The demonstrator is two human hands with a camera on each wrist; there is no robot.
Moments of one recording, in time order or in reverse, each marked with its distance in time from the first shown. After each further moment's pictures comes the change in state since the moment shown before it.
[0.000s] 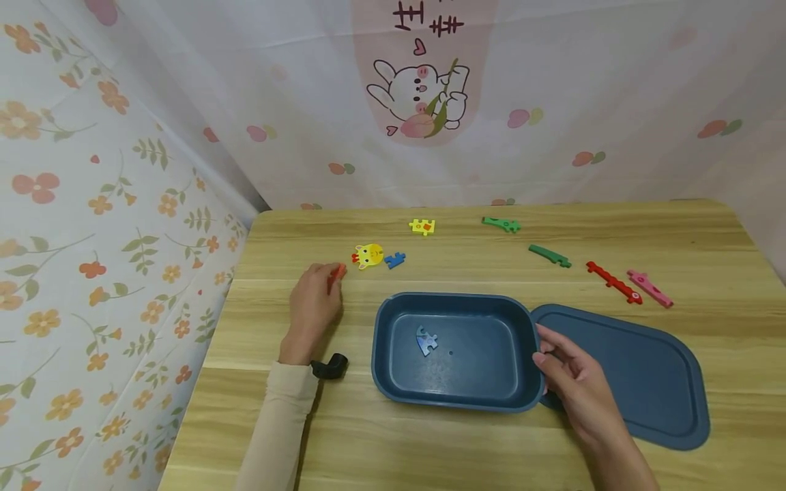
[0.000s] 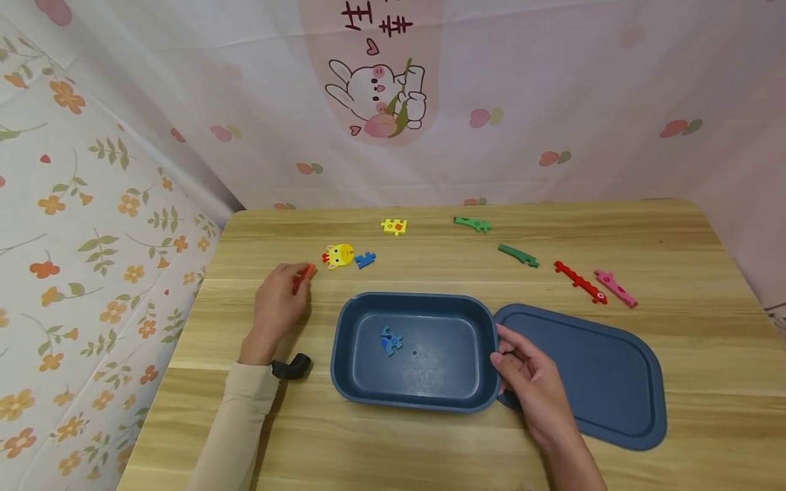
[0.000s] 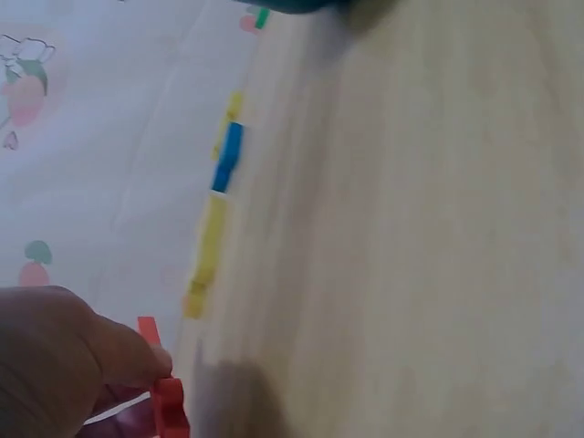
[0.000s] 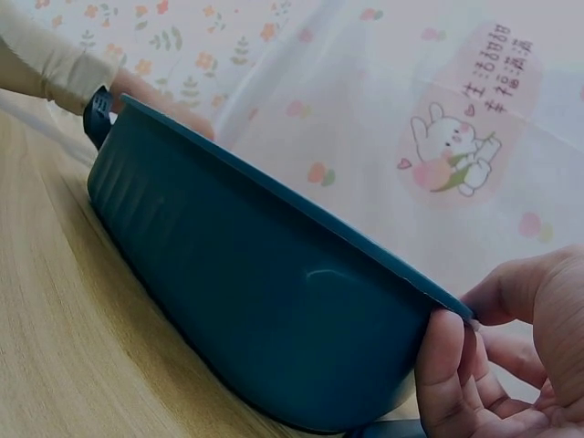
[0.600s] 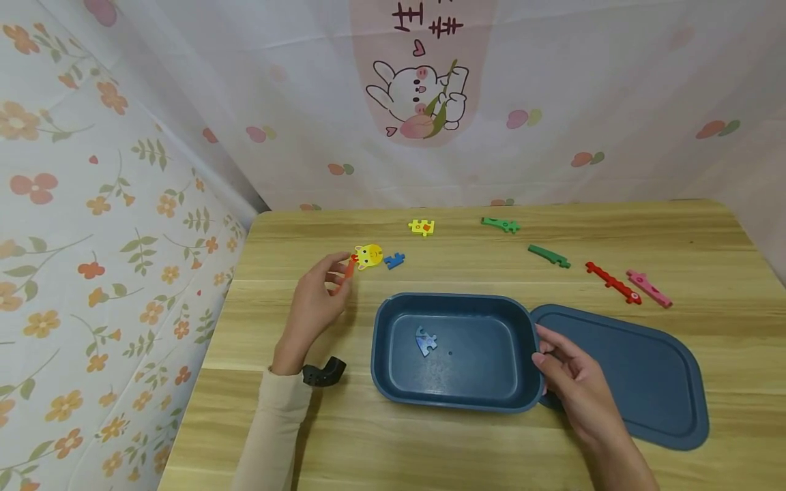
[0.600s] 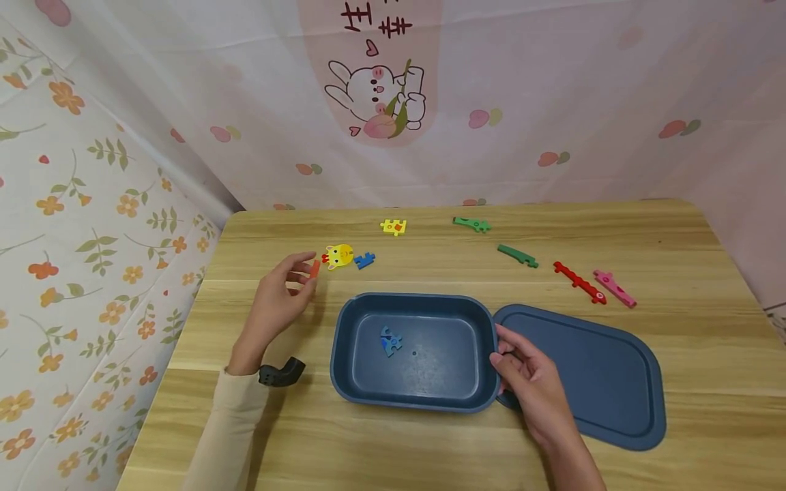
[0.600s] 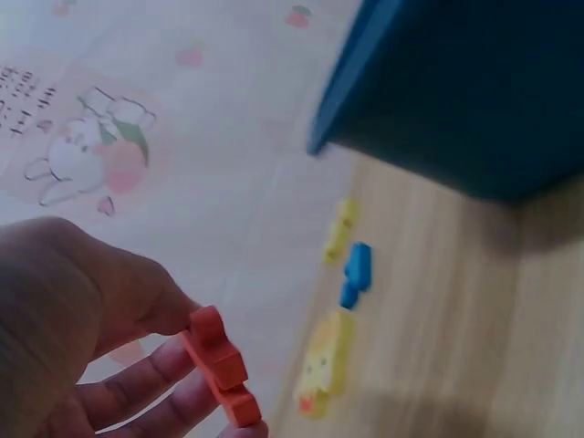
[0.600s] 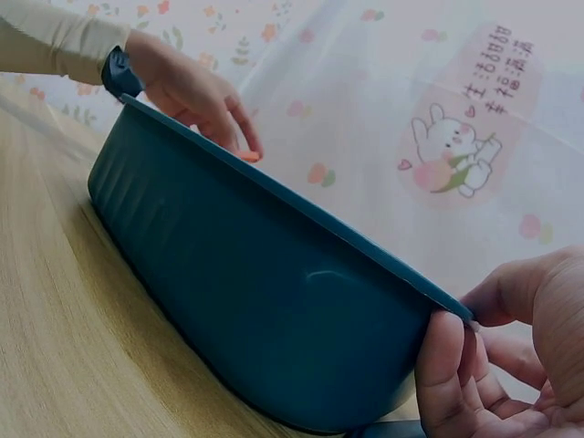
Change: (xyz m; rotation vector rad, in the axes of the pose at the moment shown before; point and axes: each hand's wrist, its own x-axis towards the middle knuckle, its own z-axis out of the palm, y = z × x) left_hand -0.008 0.027 -0.026 -0.337 -0.076 0.040; right_hand 0.000 -0.002 0.001 -0.005 0.007 0.019
